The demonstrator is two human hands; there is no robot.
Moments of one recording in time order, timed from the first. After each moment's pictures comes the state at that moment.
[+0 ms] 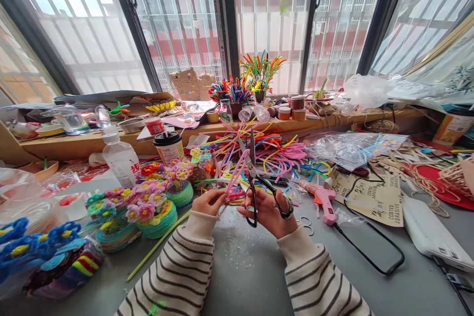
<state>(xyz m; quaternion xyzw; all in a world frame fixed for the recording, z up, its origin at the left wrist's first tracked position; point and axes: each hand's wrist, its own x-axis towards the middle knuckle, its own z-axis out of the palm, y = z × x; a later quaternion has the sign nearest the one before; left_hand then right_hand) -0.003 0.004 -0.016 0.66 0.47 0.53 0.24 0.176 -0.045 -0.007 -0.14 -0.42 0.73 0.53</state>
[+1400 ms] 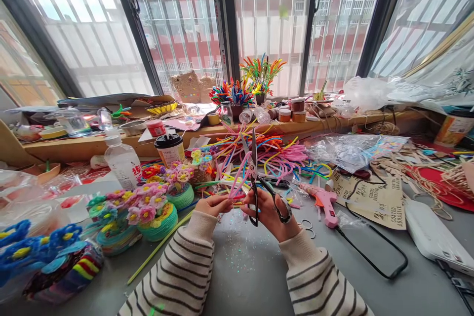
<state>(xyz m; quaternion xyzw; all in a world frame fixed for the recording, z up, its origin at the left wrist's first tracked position) 0.007 0.000 -0.015 0.52 0.47 0.52 0.49 0.175 -0.047 -0.001 -0.12 -0.45 0.70 0.54</state>
